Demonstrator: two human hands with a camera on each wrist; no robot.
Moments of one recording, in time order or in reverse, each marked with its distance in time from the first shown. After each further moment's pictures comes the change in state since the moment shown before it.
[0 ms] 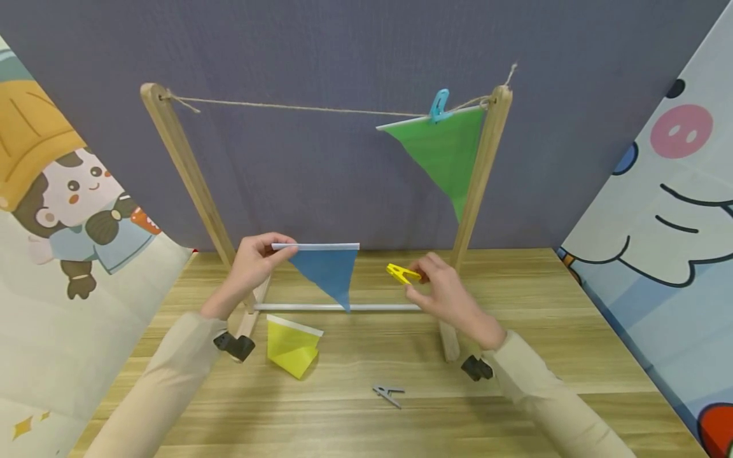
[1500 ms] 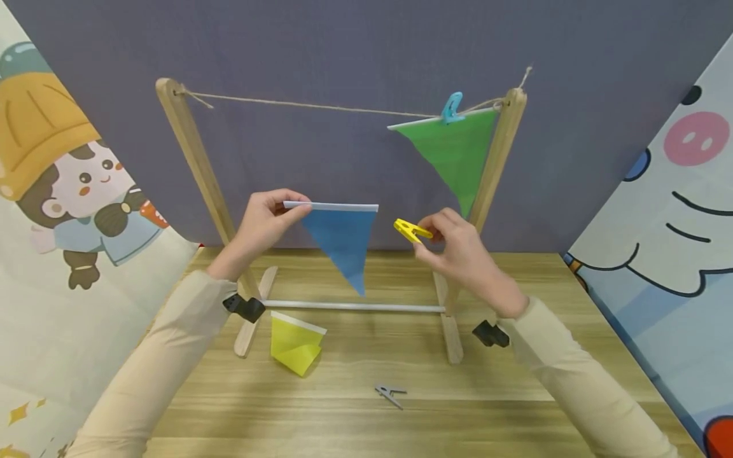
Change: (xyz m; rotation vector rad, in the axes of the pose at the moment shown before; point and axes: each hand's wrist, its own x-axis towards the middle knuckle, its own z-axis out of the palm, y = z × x) left_hand 0.046 0.022 -0.009 0.028 0.075 0.120; right_hand 0.054 -0.020 -0.048 -0.092 0.090 -0.116
